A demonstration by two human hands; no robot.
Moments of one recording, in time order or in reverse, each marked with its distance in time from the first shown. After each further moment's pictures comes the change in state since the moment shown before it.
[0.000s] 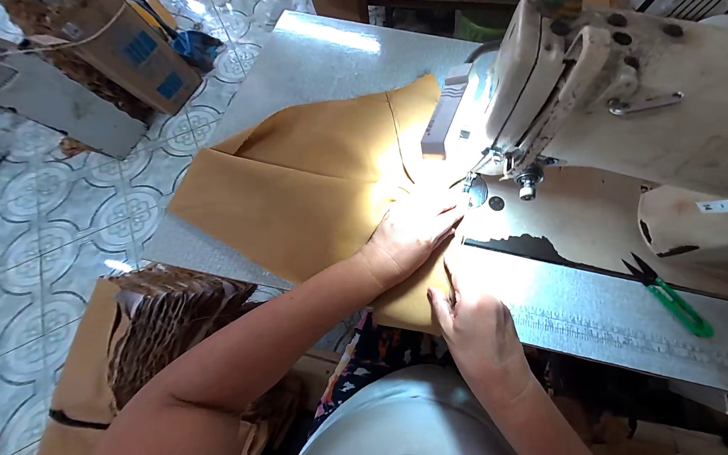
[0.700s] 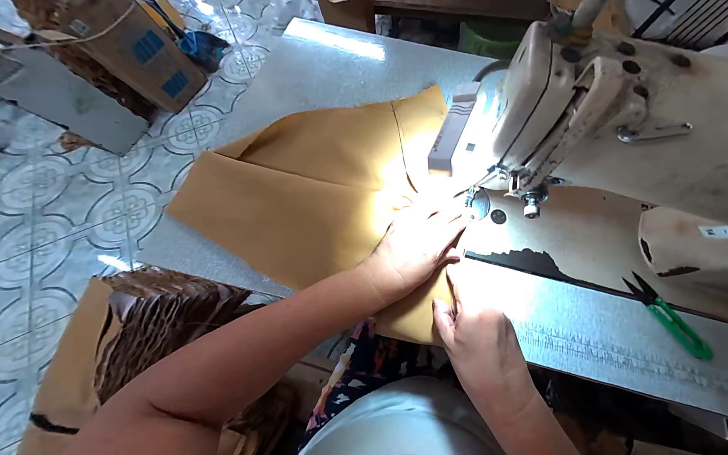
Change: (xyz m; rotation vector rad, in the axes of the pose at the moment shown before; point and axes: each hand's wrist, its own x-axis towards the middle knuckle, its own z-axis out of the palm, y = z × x) left_hand 0.004 0.006 -0.001 0.070 -0.089 -0.031; right_hand 0.006 0.003 -0.001 -0.040 -0.003 -0.016
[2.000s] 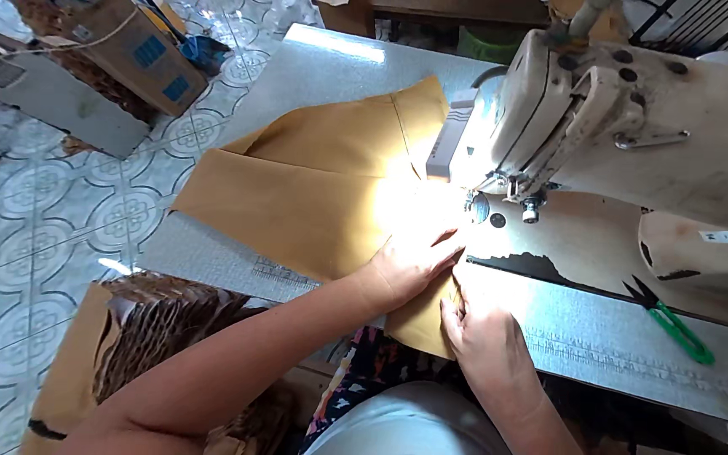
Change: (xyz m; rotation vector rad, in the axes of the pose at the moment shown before) left_hand -0.013 -0.001 0.000 -0.141 0.059 0.055; right_hand 0.003 0.008 -0.001 0.013 0.024 0.010
